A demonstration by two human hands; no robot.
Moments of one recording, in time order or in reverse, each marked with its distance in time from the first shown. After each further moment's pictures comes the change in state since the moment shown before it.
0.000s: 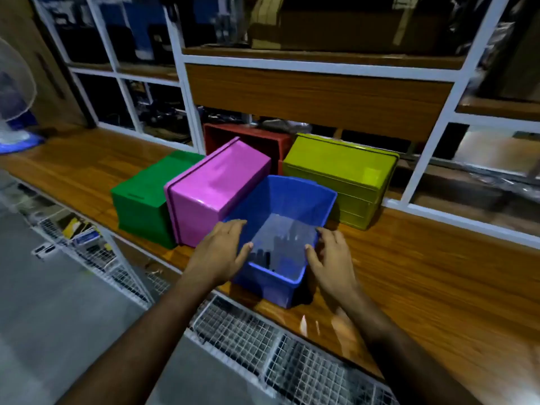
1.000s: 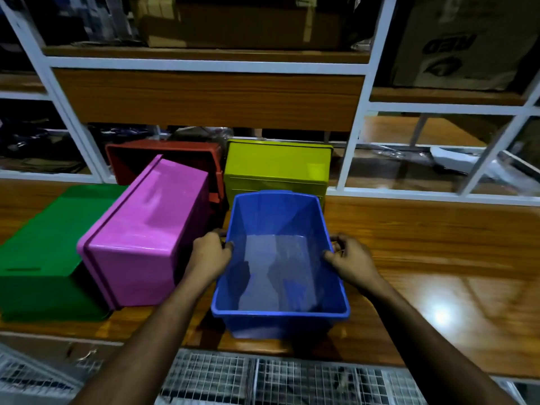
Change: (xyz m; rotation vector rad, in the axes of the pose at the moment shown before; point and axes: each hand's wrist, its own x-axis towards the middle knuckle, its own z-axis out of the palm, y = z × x) left_hand 0.109 -0.003 0.042 -0.458 -0.141 -0.145; right_hand 0.005 0.021 -0.046 0.002 0.073 0.533
